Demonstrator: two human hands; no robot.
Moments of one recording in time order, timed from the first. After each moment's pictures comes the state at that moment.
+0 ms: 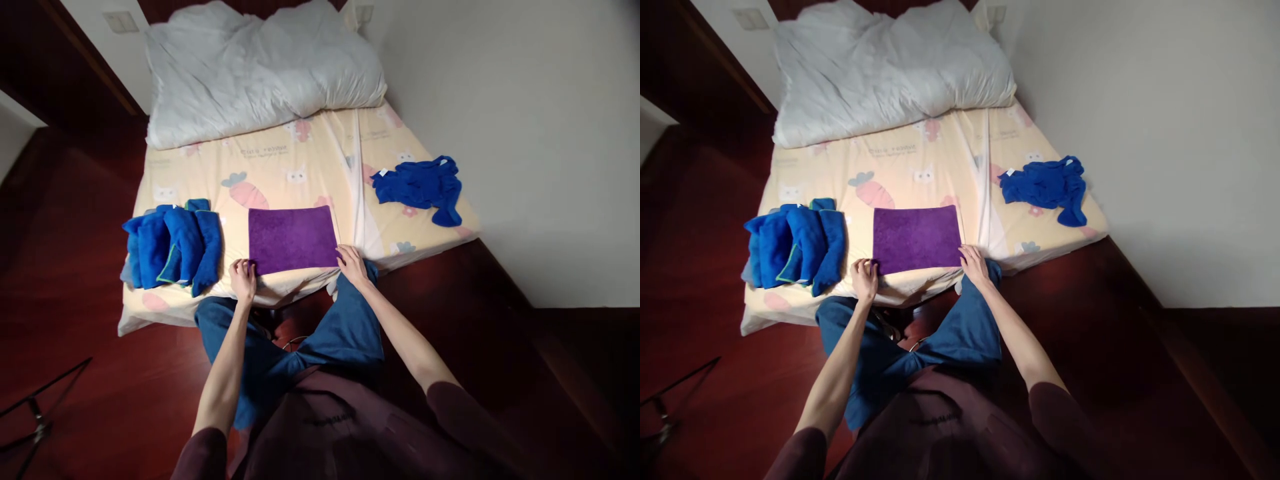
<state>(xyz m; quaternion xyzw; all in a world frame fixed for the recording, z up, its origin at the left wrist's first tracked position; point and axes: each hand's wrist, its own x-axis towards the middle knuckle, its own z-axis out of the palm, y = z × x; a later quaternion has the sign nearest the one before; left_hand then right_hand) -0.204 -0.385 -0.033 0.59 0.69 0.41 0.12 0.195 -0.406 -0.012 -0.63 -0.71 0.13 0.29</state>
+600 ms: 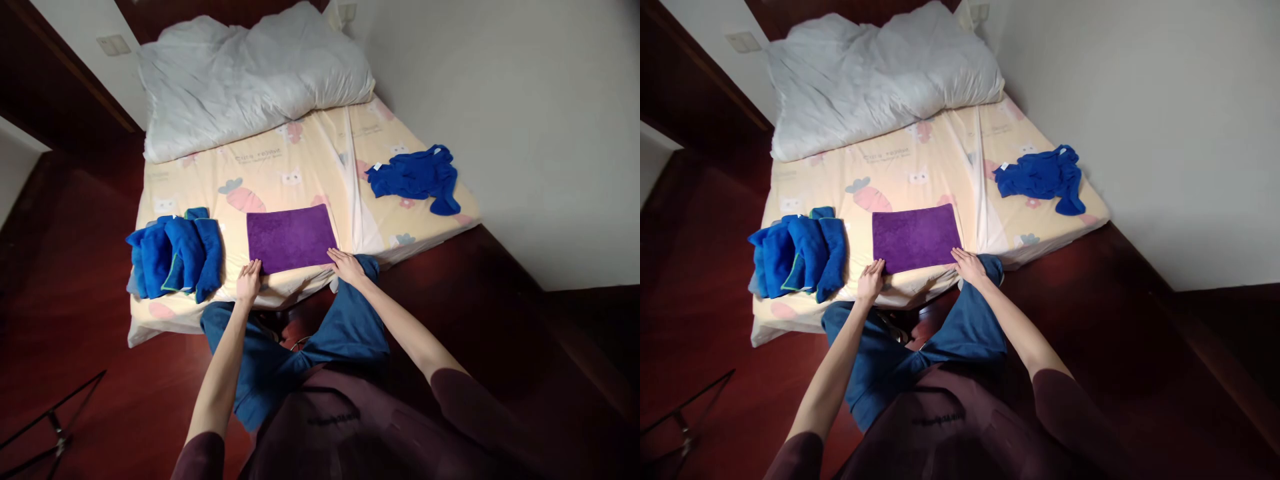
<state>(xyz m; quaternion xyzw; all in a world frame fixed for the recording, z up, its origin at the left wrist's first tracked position) -0.215 -0.370 -0.029 0.81 0.57 0.13 0.11 0.184 -0.406 -0.027 -0.58 -0.80 0.11 0.13</state>
